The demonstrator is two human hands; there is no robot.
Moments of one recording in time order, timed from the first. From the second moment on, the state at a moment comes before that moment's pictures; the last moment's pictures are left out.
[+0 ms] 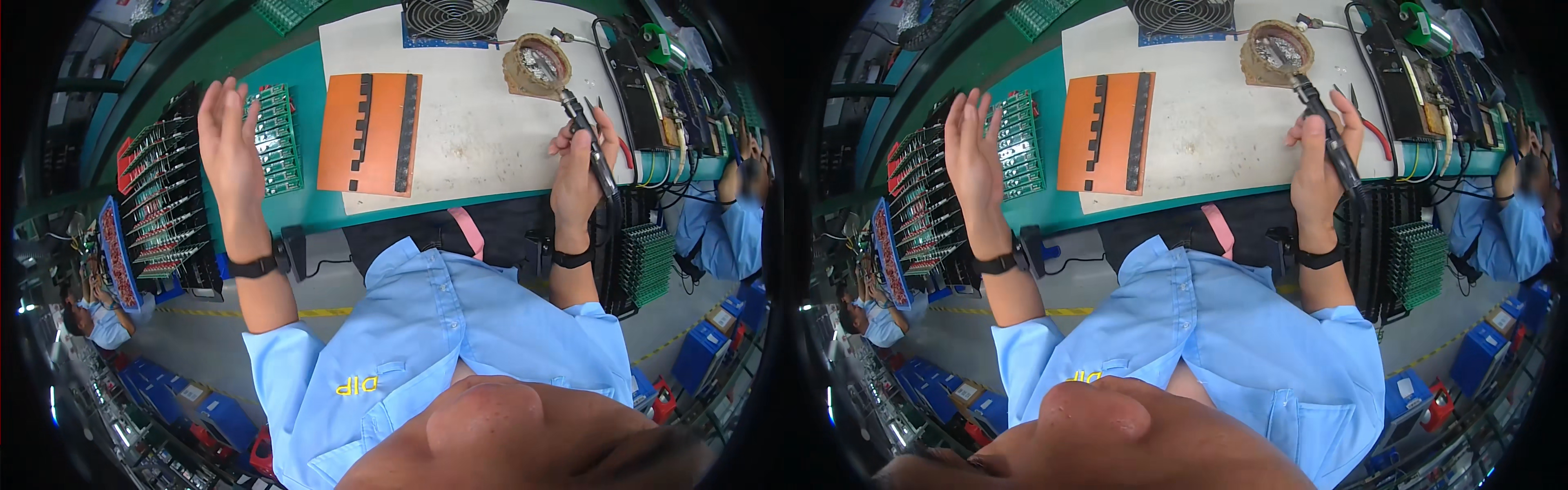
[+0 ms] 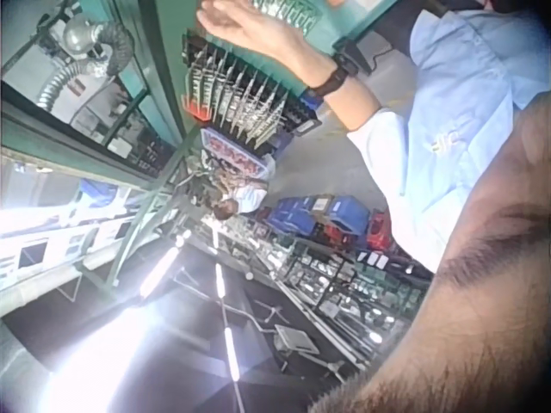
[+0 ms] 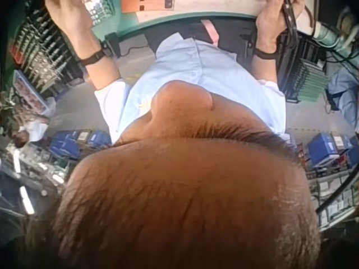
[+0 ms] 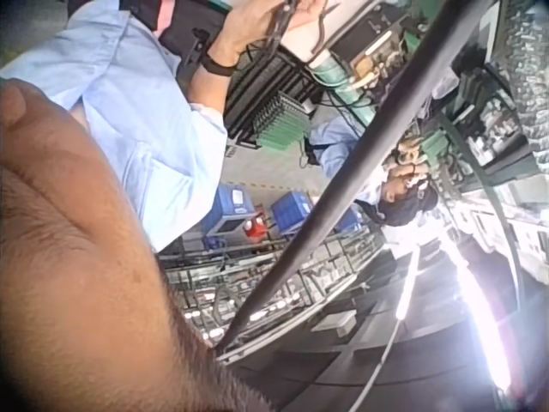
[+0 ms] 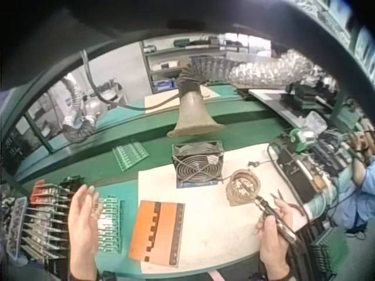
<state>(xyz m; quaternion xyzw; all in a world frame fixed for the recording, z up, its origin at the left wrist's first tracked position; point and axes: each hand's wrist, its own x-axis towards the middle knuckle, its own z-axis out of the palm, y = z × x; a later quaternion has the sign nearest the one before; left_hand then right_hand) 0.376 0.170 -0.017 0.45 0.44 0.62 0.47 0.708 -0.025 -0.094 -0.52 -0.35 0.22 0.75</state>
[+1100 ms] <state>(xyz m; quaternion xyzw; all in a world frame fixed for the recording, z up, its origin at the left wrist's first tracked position) 0.325 0.032 -0.040 0.43 0.46 0.51 0.59 0.542 -0.009 -0.058 -0.38 -0.42 0.61 0.56</state>
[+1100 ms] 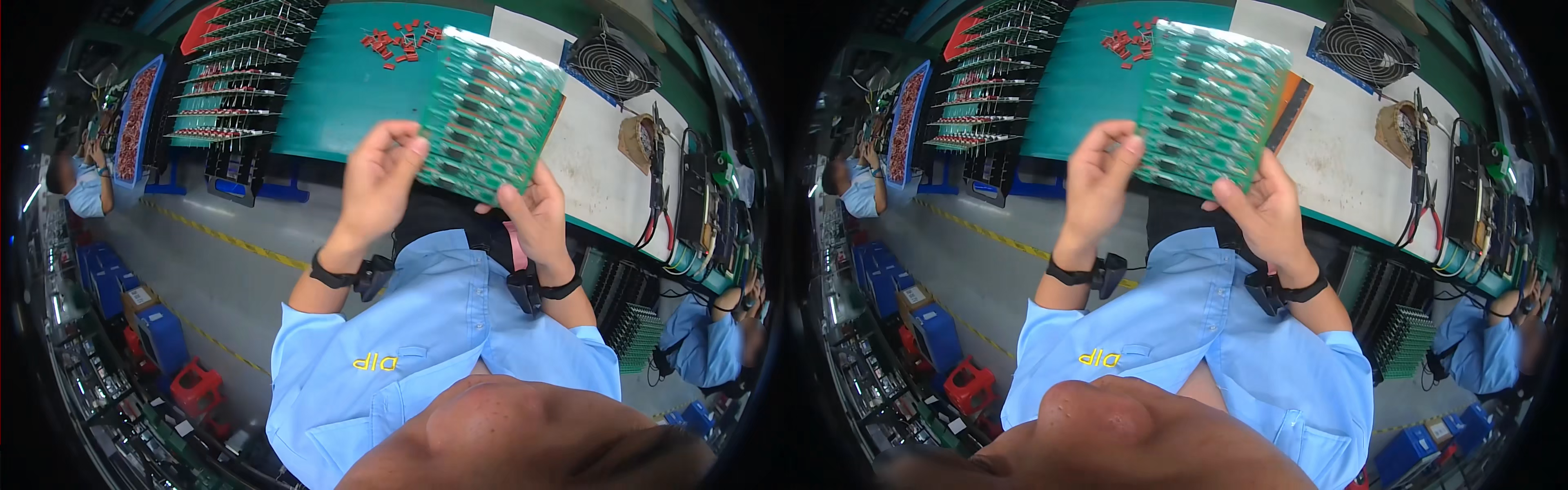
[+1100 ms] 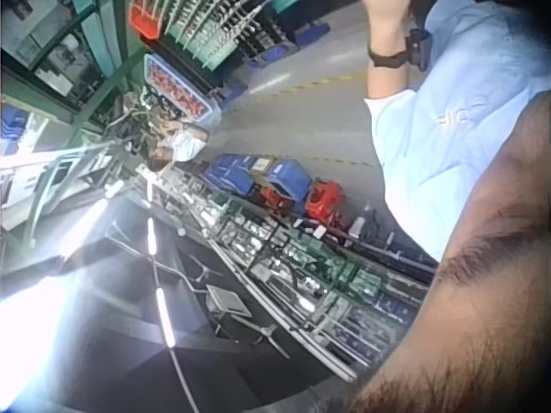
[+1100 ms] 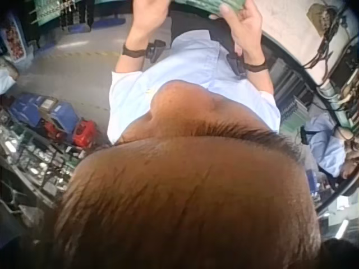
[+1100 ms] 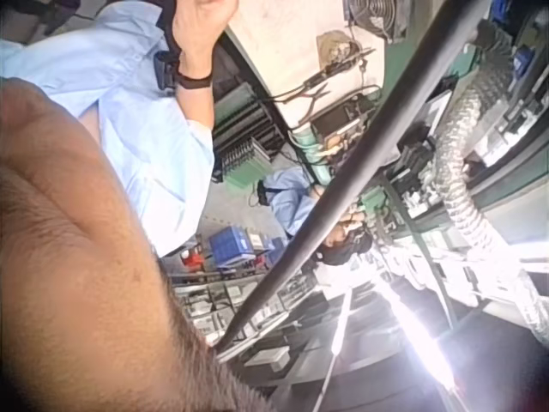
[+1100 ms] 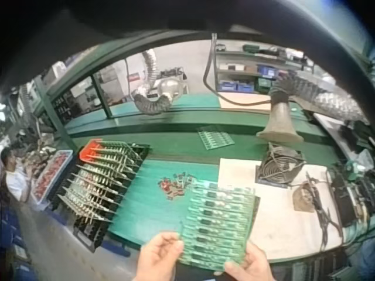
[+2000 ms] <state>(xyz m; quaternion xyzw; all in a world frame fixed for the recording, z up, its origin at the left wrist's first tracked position) 0.177 0.092 -0.050 0.59 0.66 0.45 0.07 0.852 -0.498 -0.185 -0.89 0.21 -0.13 0.39</state>
